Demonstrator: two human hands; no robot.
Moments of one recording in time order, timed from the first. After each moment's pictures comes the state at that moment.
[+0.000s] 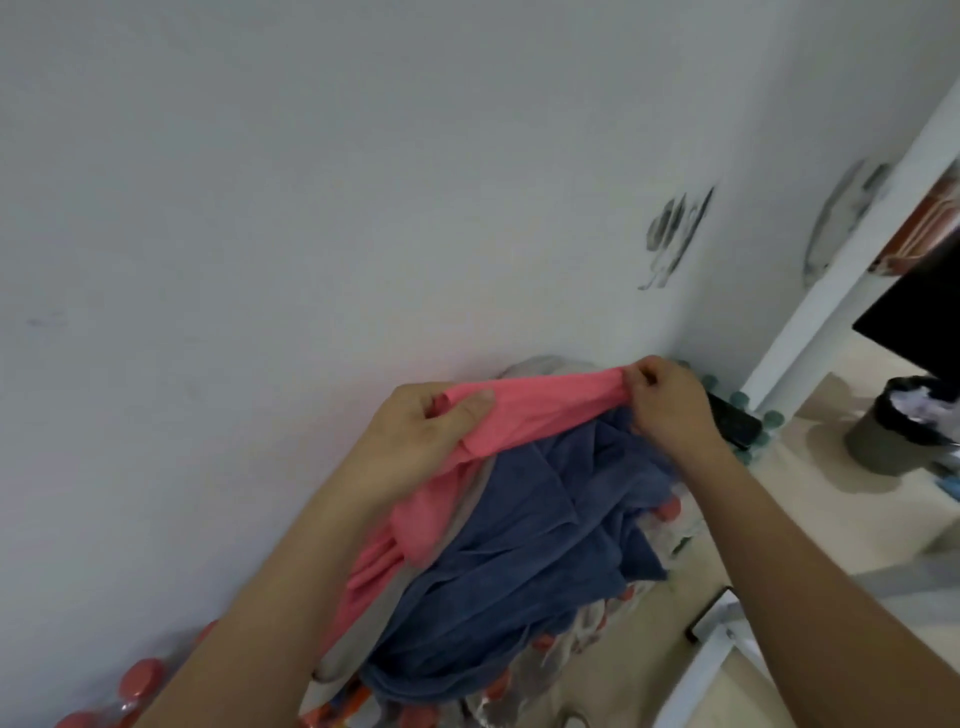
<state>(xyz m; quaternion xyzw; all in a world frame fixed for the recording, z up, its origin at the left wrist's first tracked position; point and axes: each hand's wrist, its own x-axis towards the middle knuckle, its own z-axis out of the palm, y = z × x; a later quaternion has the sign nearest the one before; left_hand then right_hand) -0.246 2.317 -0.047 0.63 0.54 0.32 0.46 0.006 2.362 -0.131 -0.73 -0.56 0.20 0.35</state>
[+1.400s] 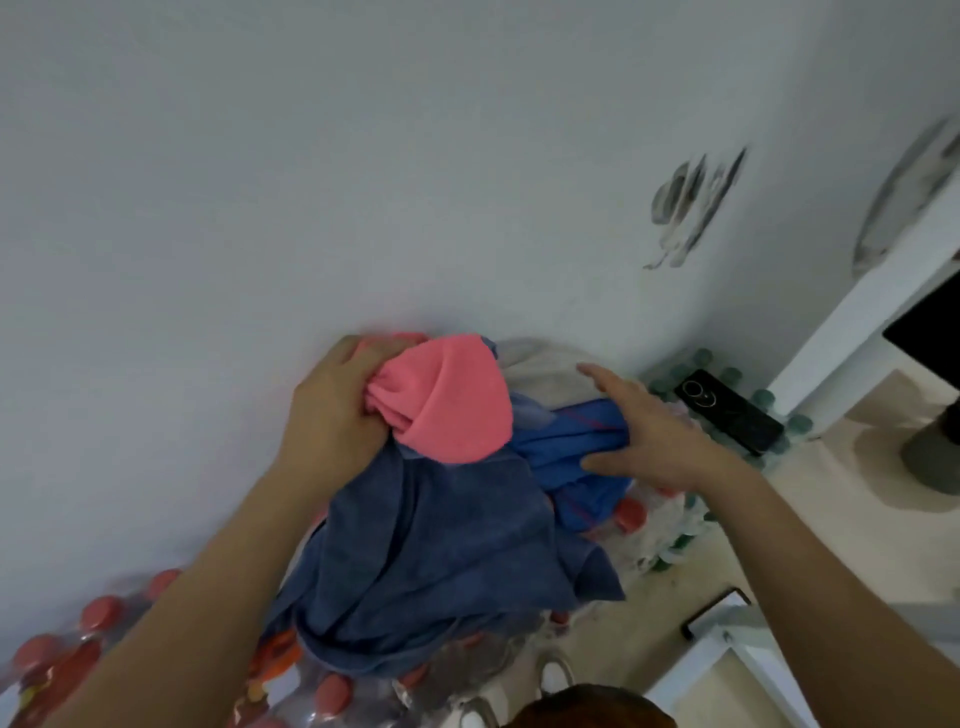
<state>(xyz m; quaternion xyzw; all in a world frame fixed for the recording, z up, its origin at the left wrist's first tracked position) -0.243 2.342 -0.093 0.74 0.59 0.31 0.08 0.067 2.361 -0.153 -0.55 -0.74 0.38 0.13</state>
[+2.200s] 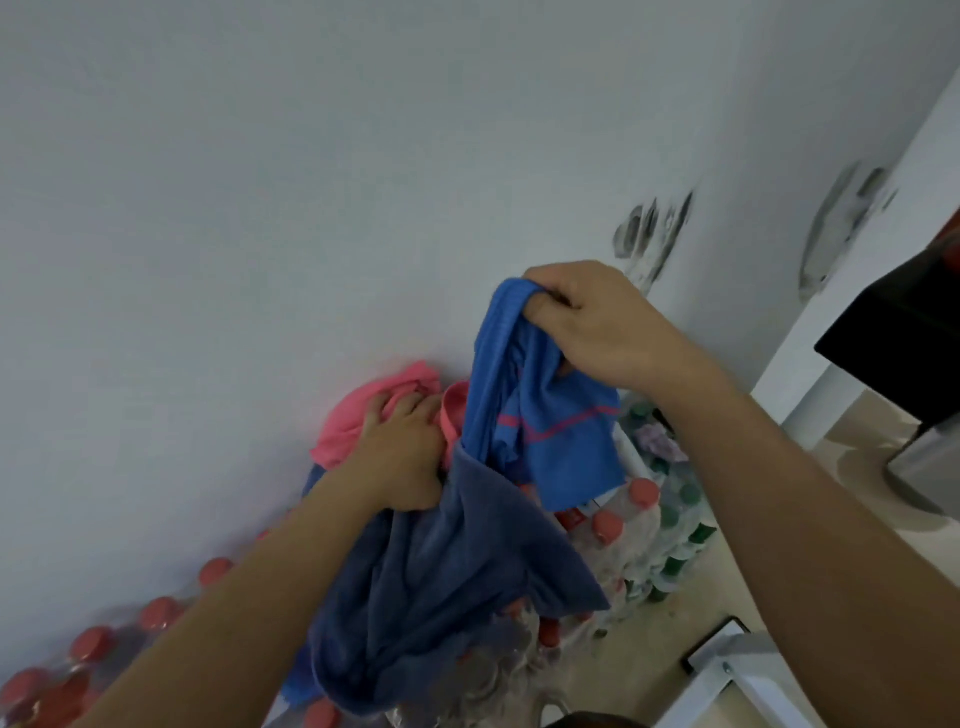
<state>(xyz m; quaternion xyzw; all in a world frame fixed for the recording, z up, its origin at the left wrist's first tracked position) -0.198 2.349 -0.111 0.81 0.57 -0.13 0.04 0.023 2.367 -0.005 -0.48 -0.77 0.26 0.33</state>
